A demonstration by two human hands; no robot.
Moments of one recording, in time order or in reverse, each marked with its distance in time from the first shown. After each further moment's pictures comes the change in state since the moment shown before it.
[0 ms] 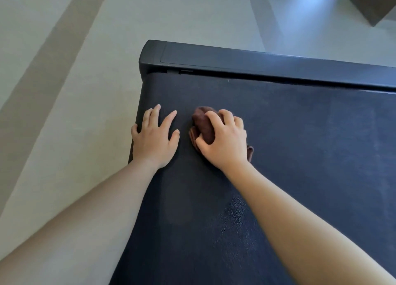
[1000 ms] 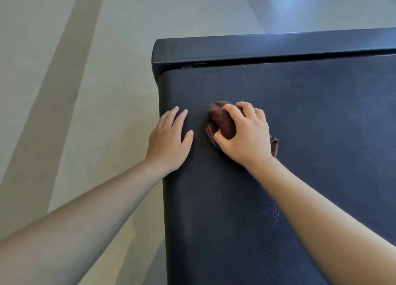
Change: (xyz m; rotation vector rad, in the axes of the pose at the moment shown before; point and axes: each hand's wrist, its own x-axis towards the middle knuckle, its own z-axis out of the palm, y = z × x) left_hand -0.005 -0.049 -0.014 -0.163 -0.052 0.231; right_hand -0.019 -0.040 0.010 0.035 0.060 0.099
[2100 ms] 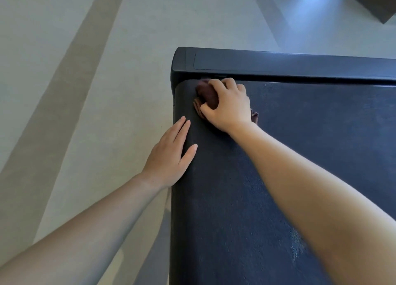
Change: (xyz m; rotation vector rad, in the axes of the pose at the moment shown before) left_hand -0.002 -0.038 -0.005 -0.129 -0.037 0.051; right_hand 0.116 -0.043 0.049 -0.027 -0.097 -0.088
